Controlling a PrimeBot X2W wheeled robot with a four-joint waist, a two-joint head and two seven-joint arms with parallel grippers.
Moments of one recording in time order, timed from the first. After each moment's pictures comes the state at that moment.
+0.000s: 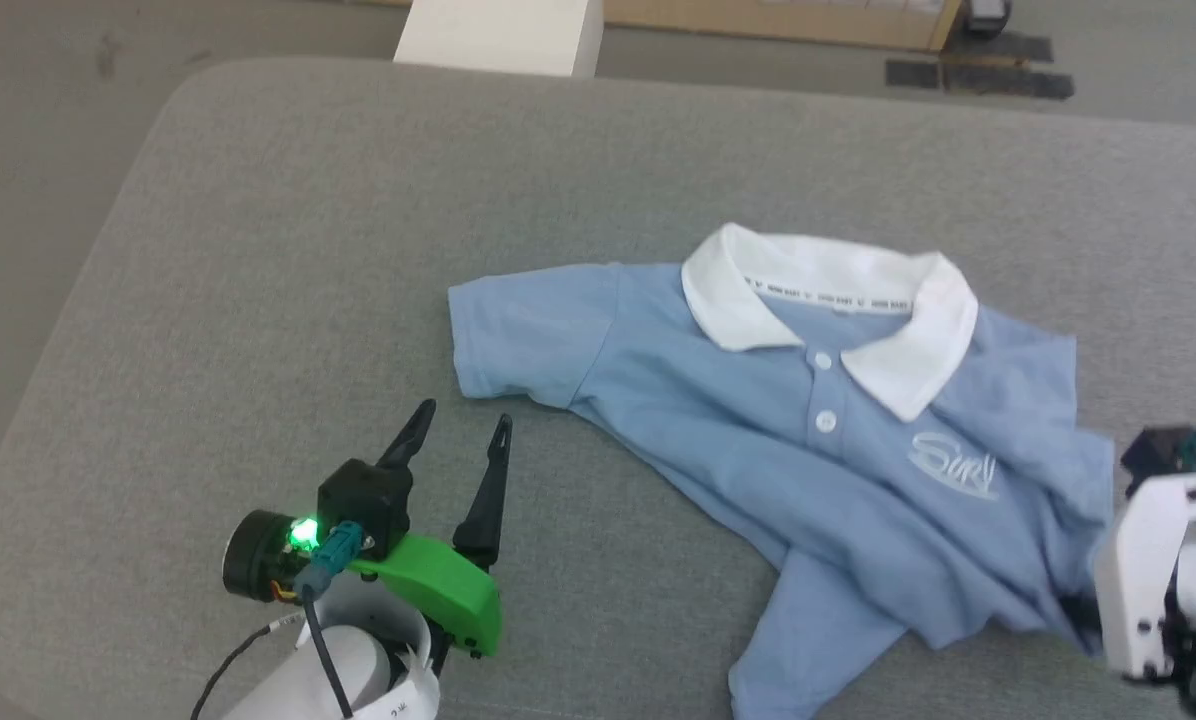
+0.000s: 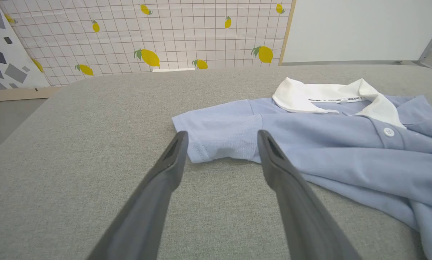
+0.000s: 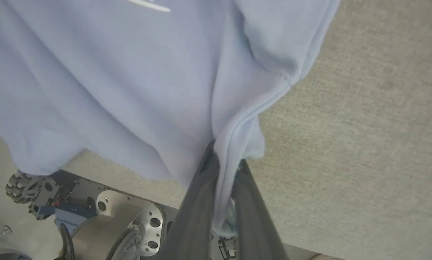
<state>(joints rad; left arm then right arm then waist) -0.29 0.43 -0.72 0.05 -0.59 0.30 -0.19 -0.14 -0.40 -0.04 0.08 0.50 0.13 1.15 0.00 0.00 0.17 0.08</state>
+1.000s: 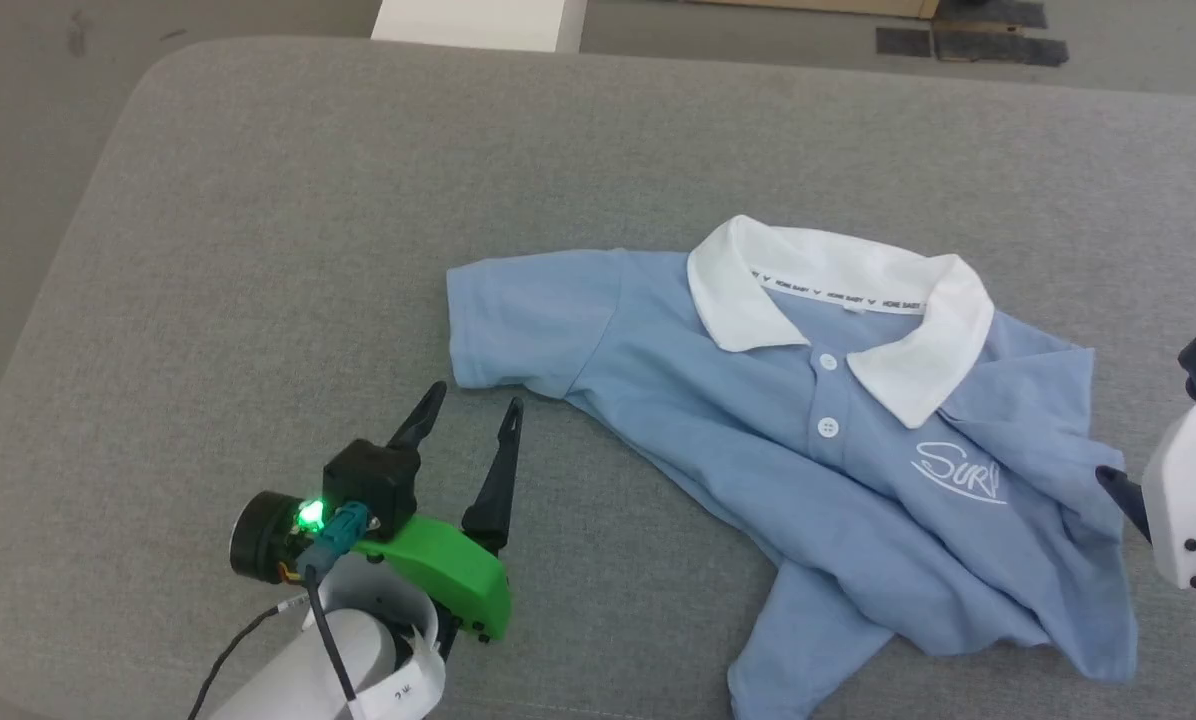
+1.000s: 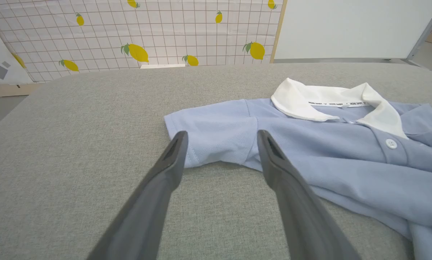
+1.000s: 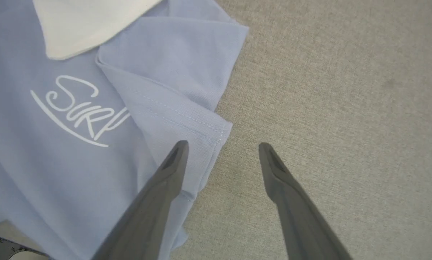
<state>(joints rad) -0.31 0.43 -0.72 0.03 -0.60 0.30 -0.16 -0.25 -0.54 0.05 0.11 0.41 0.13 0.87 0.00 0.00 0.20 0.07</state>
